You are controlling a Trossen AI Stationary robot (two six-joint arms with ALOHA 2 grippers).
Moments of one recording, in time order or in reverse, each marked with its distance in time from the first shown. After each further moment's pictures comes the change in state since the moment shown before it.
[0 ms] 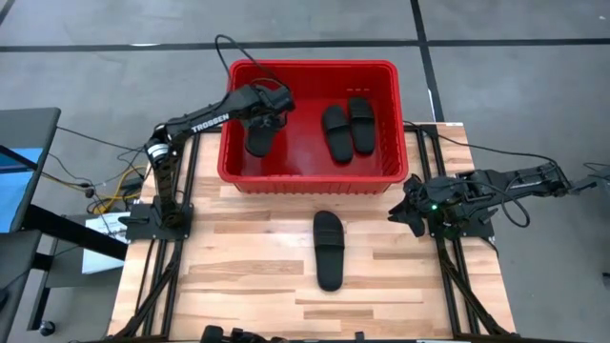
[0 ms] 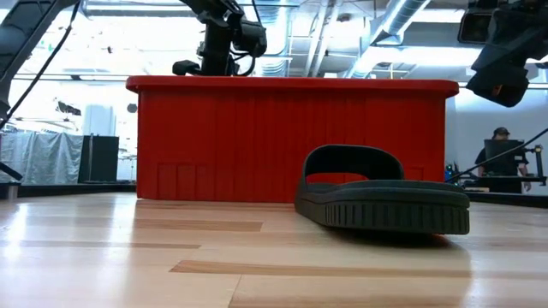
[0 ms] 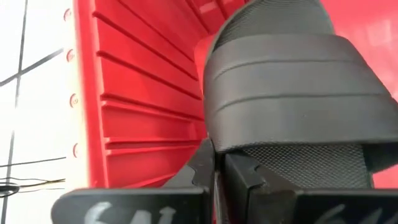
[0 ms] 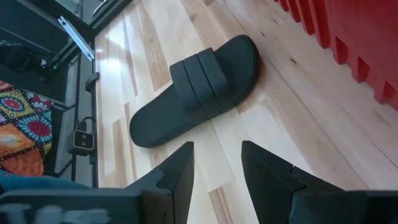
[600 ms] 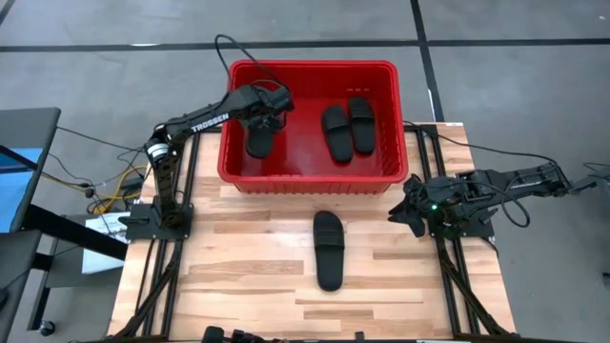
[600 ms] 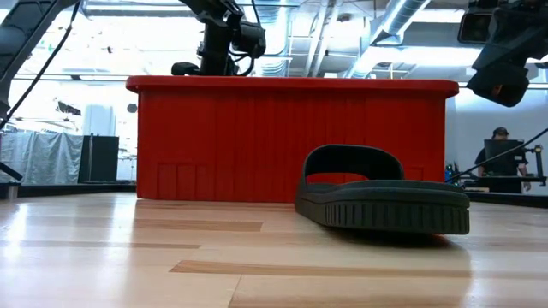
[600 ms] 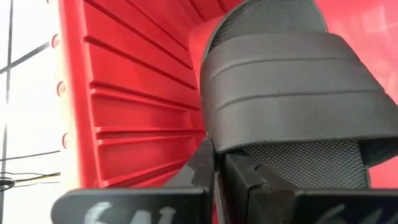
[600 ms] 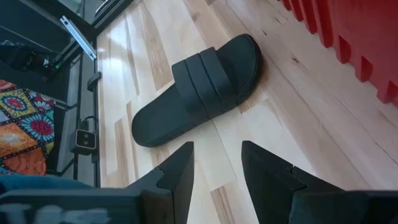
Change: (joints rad) left arm 0.003 0.000 0.000 -0.021 0.046 -0.001; right arm 0.000 0.000 0.000 0.003 -0.007 0.002
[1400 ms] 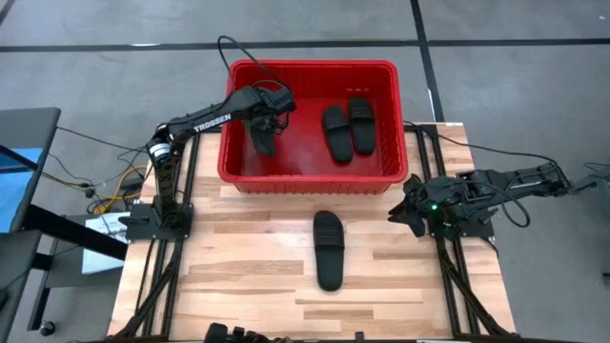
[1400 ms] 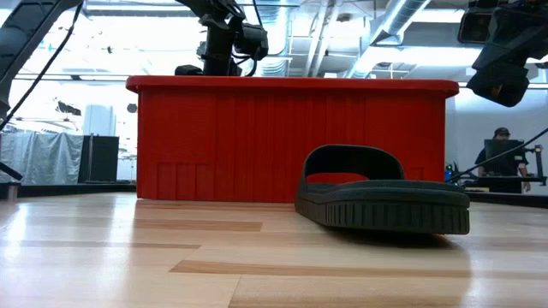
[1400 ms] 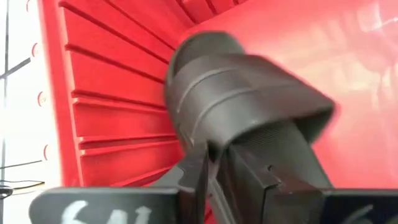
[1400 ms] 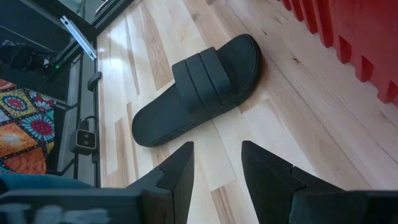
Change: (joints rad) left arm -0.003 0.015 -0.001 0.030 0.004 0.034; right arm 0.000 0.000 0.000 0.001 -0.001 0.000
